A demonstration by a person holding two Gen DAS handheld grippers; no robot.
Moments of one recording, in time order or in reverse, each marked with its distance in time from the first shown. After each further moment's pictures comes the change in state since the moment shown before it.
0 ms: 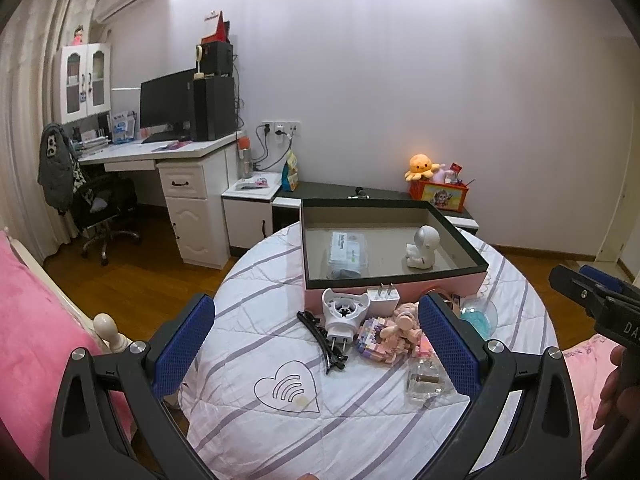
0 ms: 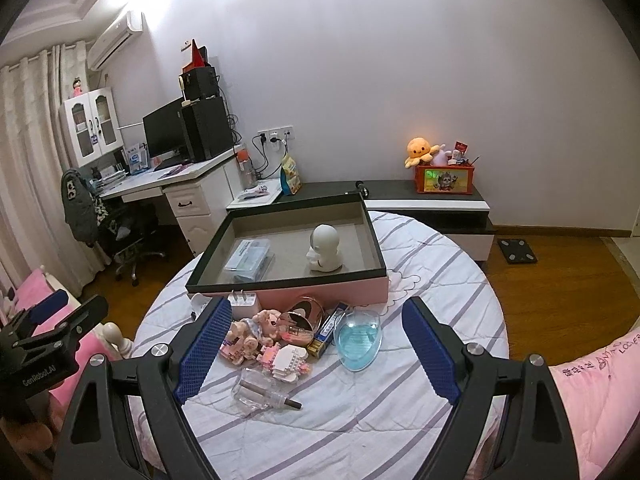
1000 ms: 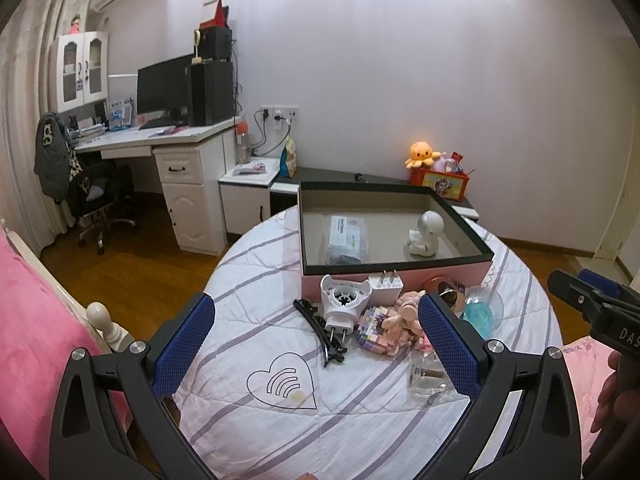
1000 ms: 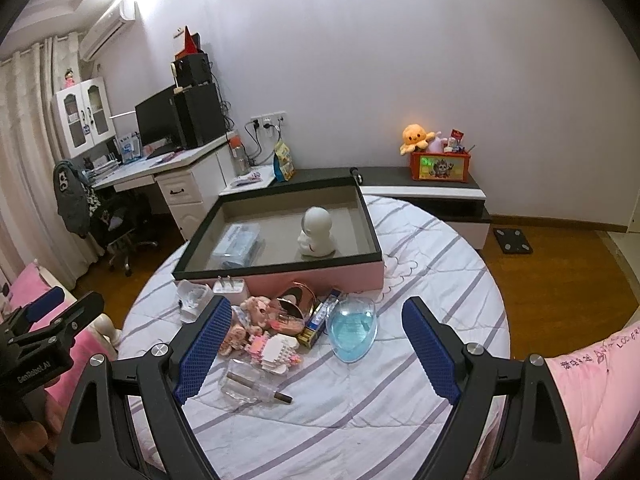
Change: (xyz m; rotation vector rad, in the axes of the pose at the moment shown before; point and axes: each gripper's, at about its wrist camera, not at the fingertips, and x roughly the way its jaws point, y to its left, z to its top) left arm 0.024 -0.003 -0.002 -0.007 0.067 -0.005; right arm 0.018 -0.006 -0.007 0.005 0.060 -0.025
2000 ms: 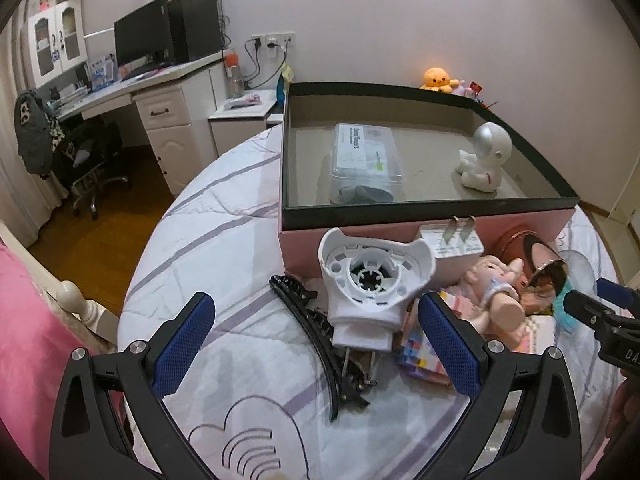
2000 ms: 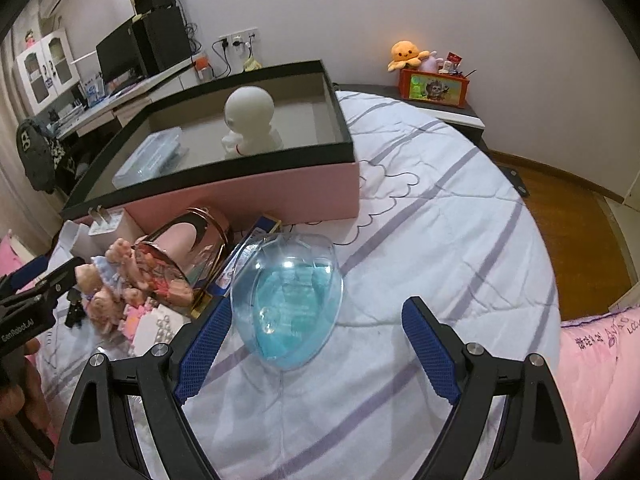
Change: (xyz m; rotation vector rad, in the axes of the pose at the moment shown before) left arm 0.151 -0.012 -0.024 0.040 0.243 0.032; right arm 0.132 -0.040 -0.032 -0.003 0.295 -0.062
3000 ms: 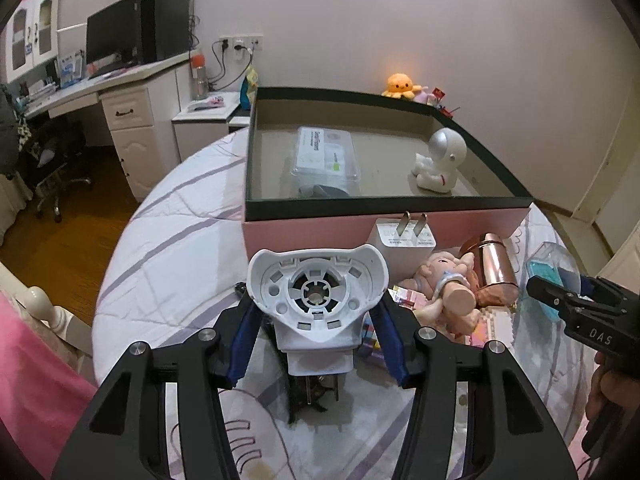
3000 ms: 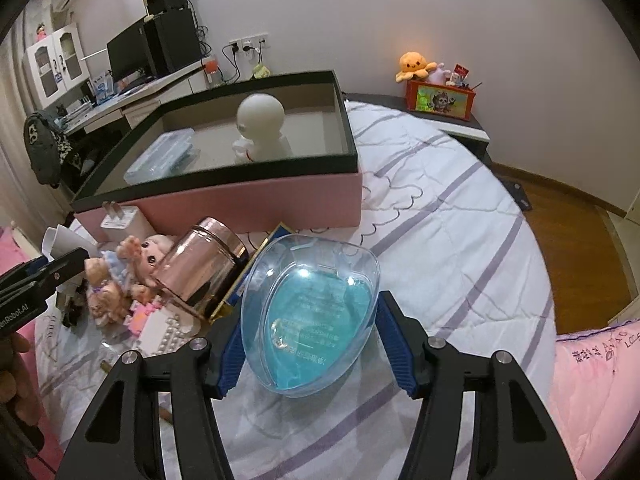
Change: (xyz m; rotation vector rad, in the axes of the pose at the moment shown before) left arm -0.020 0.005 -0.002 0.007 -0.022 -0.164; right arm -0.018 0.004 -0.001 -0.030 -0.044 0.013
